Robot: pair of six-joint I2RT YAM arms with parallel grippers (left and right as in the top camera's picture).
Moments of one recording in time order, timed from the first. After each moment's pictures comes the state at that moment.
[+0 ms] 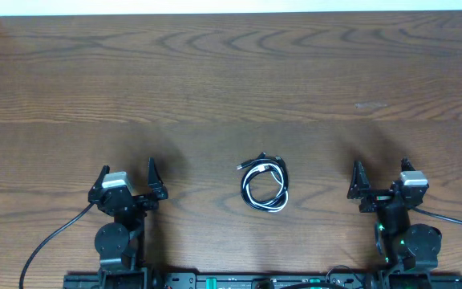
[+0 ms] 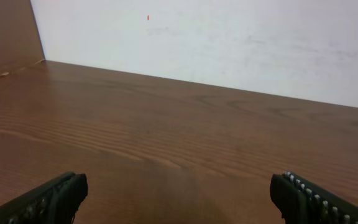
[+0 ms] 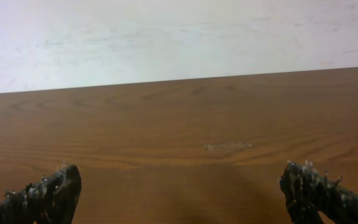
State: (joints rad) left arm 0.06 0.01 0.02 -0.11 -0.05 -0.11; right arm 0.02 0.02 0.01 -0.07 -0.05 0.13
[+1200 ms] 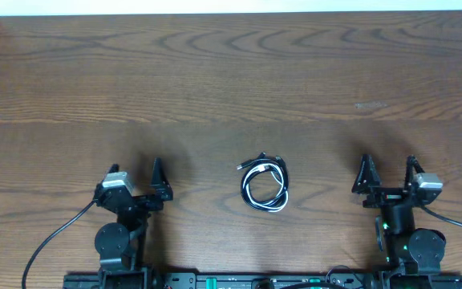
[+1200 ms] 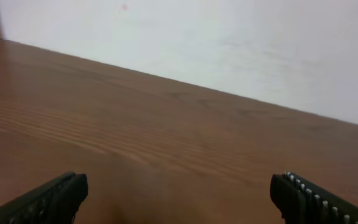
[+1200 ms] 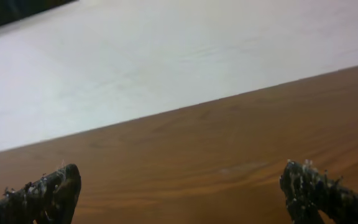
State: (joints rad) left arm 0.06 0.01 0.02 -0.11 0.06 -0.25; right arm 0.02 0.01 0.01 0.04 -0.02 0.31
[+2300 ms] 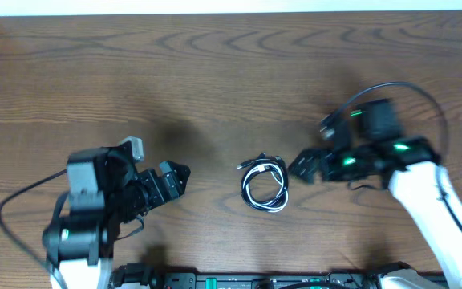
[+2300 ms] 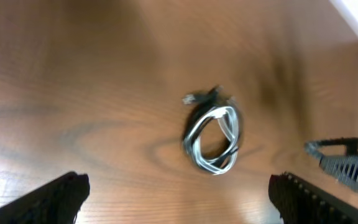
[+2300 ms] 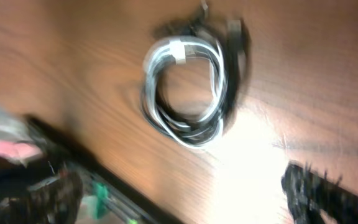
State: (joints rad) left arm 0.06 0.84 0.89 -1.08 0.48 -0.41; right arm 0.30 1.35 0.99 -0.95 -0.52 0.20
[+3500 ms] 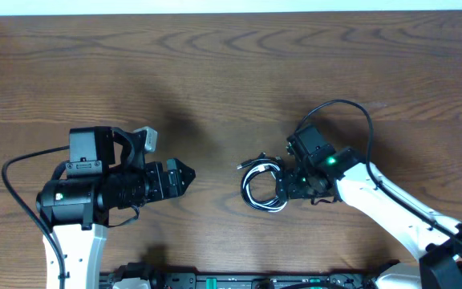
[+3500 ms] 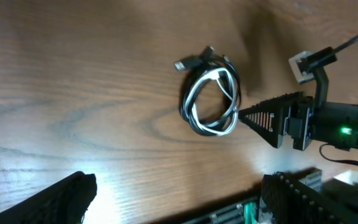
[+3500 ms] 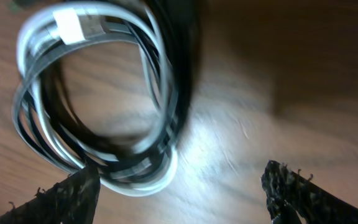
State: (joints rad) left arm 0.06 1.01 1.04 -1.23 0.56 -0.15; right arm 0.57 1.51 0.85 -0.69 -0.18 0.48
